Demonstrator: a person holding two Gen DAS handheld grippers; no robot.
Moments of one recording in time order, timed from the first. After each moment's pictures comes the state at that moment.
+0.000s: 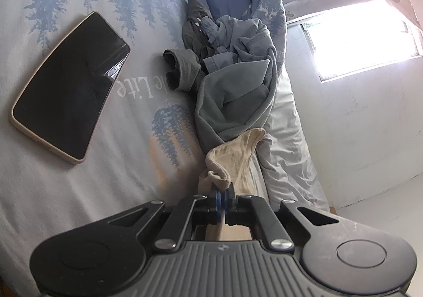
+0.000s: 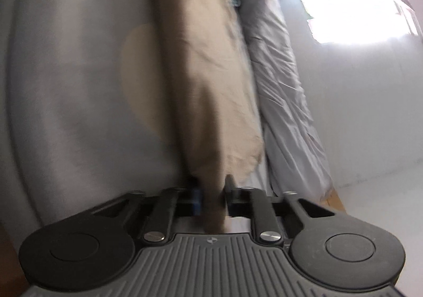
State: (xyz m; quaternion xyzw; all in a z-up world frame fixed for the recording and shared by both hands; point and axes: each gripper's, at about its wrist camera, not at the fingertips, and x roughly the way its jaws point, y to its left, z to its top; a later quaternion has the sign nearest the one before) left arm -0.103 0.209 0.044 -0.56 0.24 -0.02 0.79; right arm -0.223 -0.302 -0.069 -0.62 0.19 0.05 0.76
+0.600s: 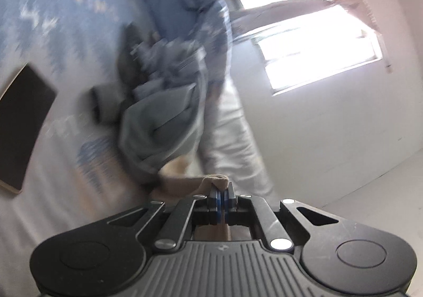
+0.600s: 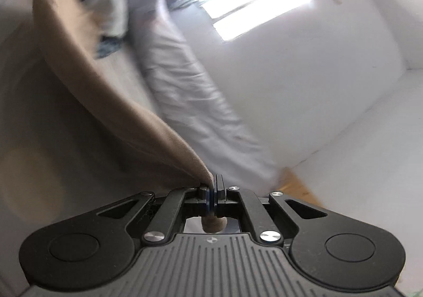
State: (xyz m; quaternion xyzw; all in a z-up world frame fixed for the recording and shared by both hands) left arm -0.109 0.201 0.148 -0.55 0.14 -0.08 0.82; right arm -0.223 -0.315 0.116 -0.47 0.09 -0.06 0.88
